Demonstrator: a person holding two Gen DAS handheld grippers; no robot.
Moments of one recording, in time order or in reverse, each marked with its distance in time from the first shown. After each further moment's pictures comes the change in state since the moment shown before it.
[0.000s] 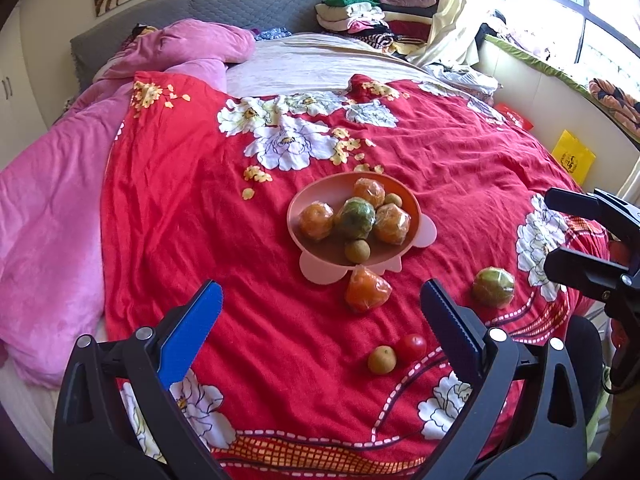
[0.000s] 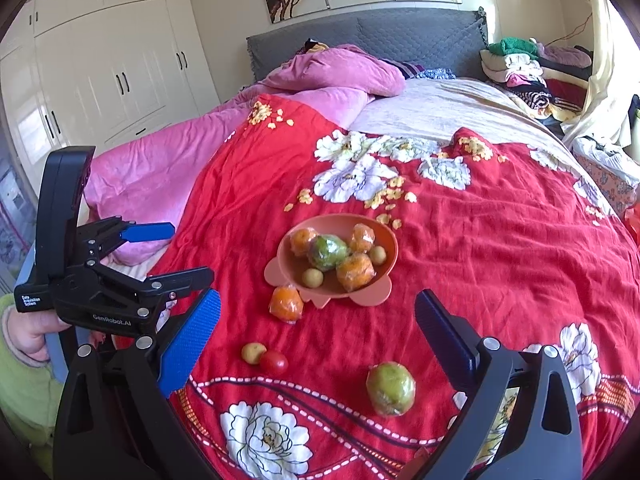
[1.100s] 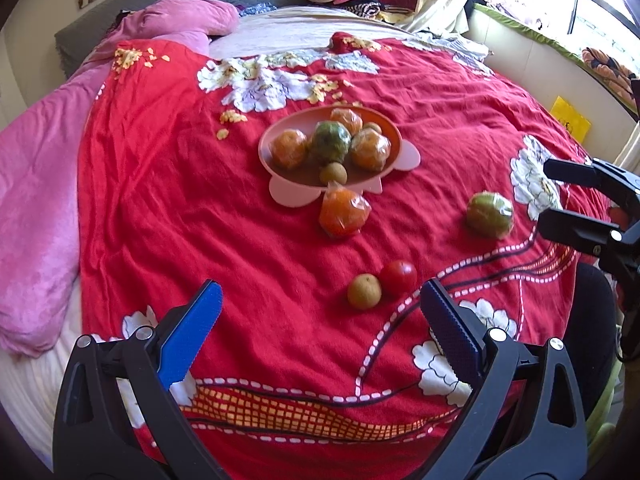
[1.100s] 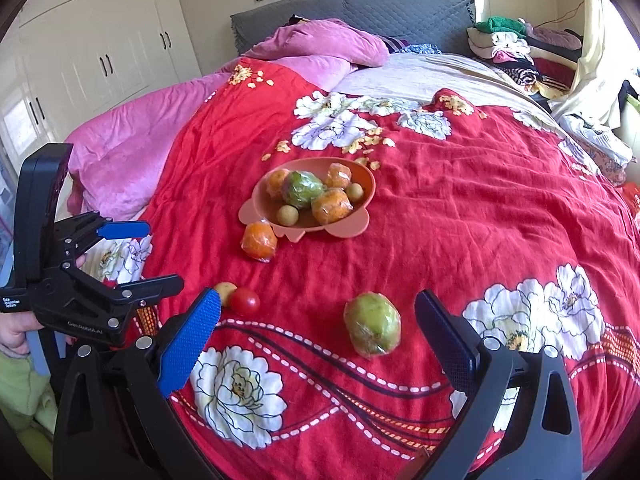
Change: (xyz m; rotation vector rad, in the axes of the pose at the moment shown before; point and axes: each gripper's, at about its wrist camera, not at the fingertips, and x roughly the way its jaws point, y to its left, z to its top) left arm 0.017 -0.022 -0.055 0.041 0.093 -0.017; right arm 0.006 -0.015 -0.052 0.021 0.084 -0.059
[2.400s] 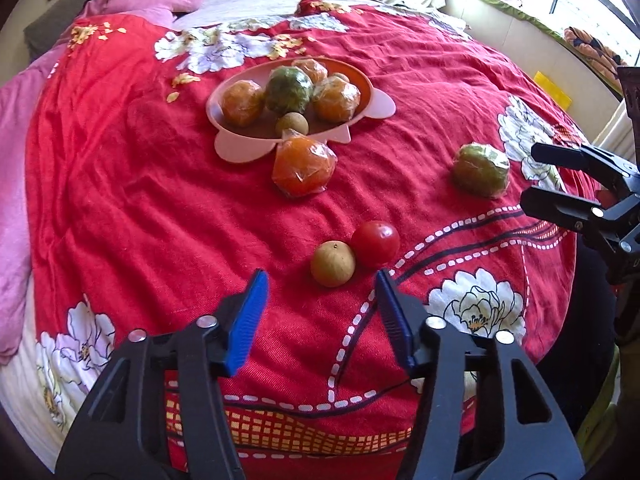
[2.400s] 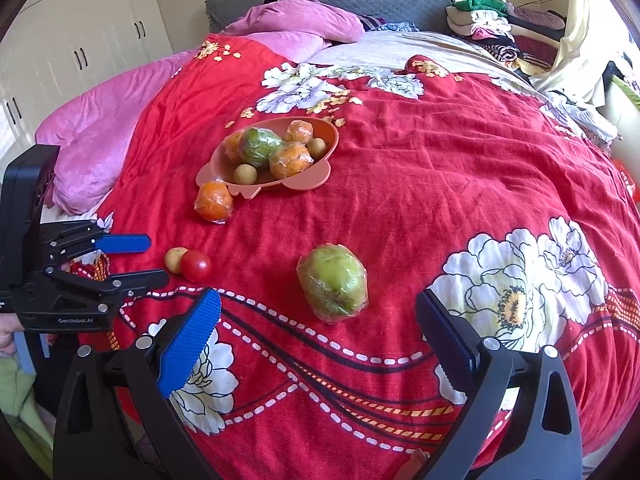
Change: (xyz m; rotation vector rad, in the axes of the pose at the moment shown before) left arm 0.041 -0.014 -0.015 0.046 0.084 -0.099; right arm 0.024 -0.023 -0.026 0.044 0.058 -0.067
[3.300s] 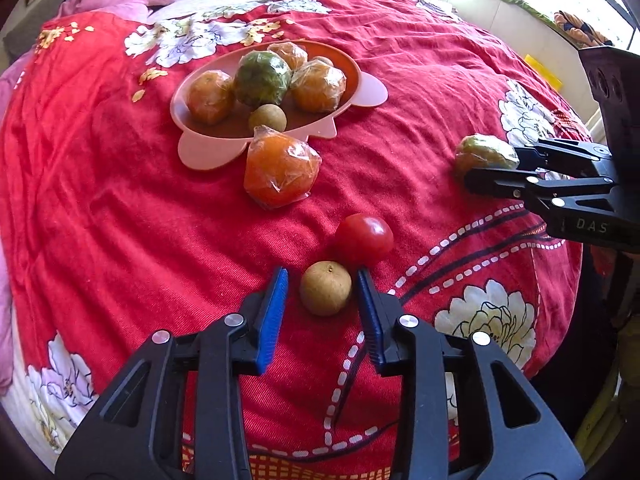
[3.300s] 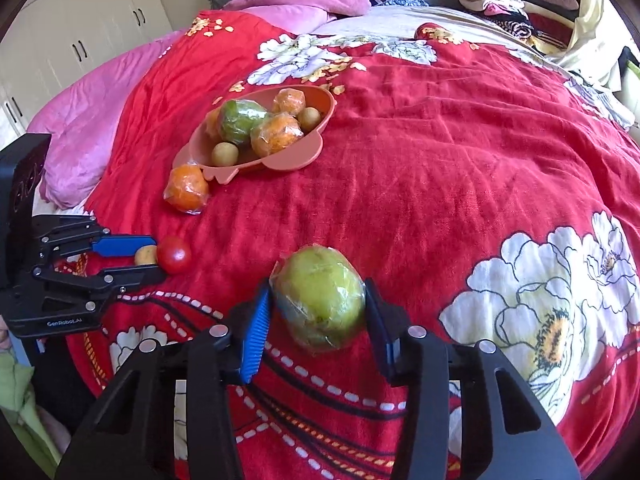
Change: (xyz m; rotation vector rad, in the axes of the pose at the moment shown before) left arm 0.027 -0.004 0.015 0.044 0.049 -0.044; right arm 0.048 -0.018 0.008 0.010 0.086 0.057
